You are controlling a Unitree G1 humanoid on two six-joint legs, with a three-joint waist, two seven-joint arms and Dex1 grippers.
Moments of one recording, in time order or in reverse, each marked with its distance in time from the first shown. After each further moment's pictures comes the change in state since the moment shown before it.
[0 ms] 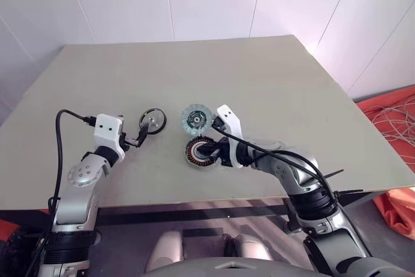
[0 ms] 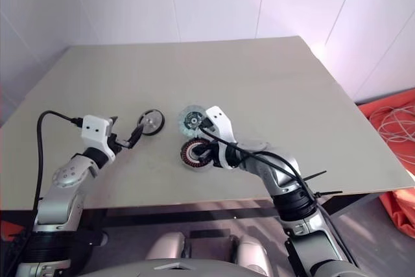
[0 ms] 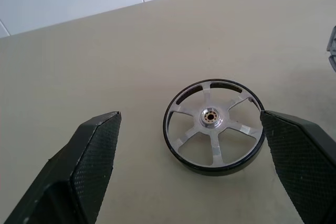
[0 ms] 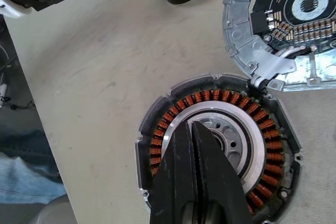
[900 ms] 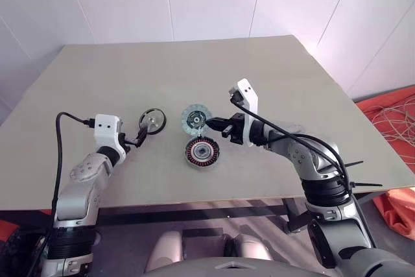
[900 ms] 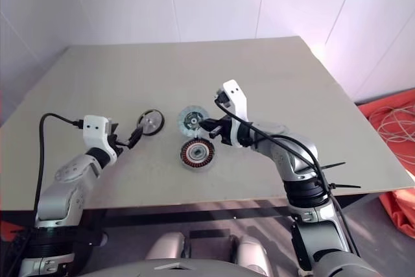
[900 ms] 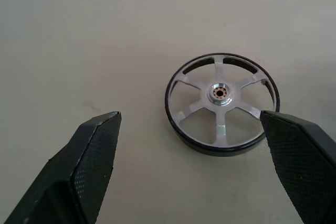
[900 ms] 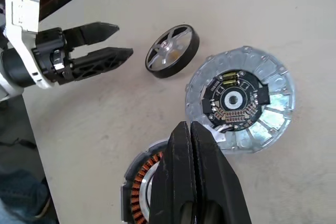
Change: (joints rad) left arm -0.044 -0.024 0.036 -0.032 -0.124 0.268 0.047; right arm -0.081 -0.052 -0.160 -0.024 0.071 -0.034 0.031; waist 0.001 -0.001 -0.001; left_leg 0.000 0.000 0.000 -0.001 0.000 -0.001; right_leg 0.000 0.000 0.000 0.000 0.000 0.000
